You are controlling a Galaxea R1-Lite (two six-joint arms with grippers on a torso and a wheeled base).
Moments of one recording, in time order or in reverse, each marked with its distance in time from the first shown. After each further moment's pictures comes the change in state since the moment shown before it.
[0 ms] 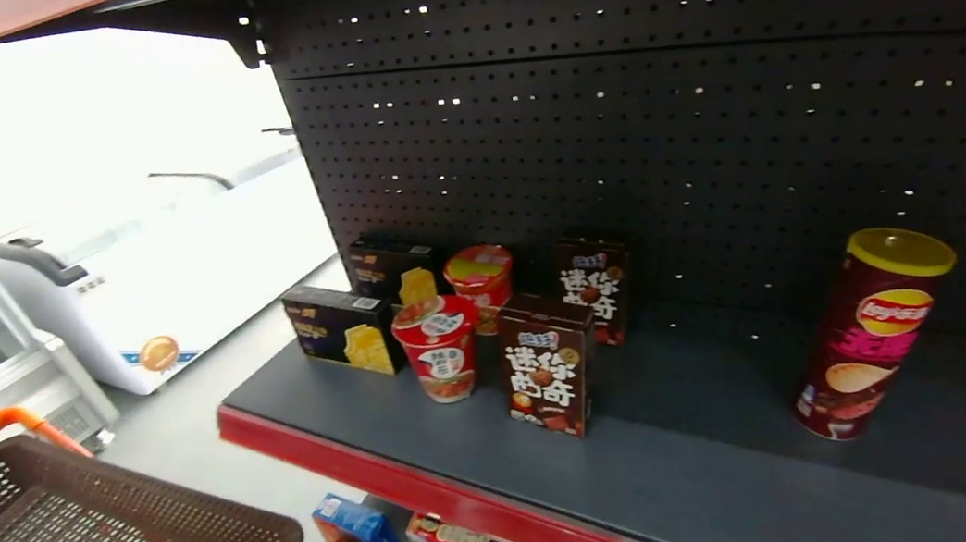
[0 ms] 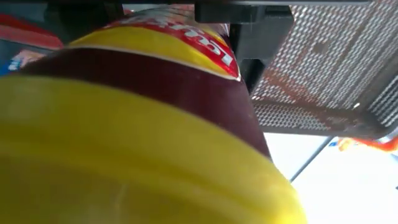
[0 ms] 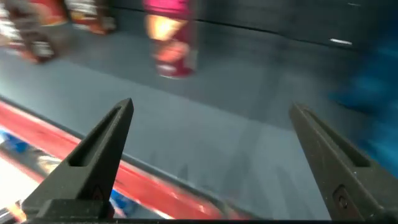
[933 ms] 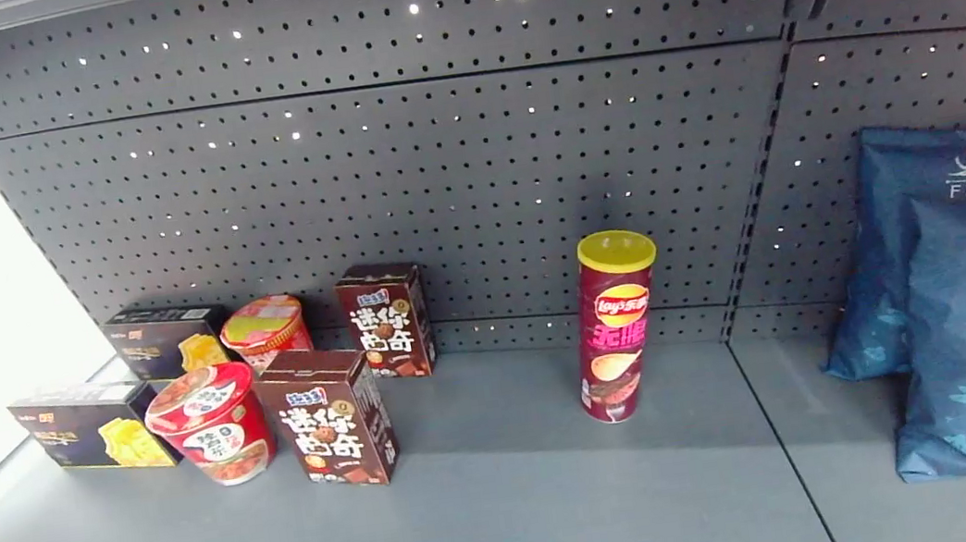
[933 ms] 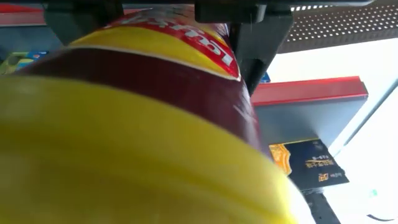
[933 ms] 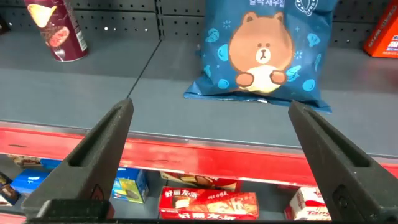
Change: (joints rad) left arm 0.001 -0.225 -0.016 0.150 0.018 -0.004; right arm 0.001 0.000 0.000 0.000 0.000 0.000
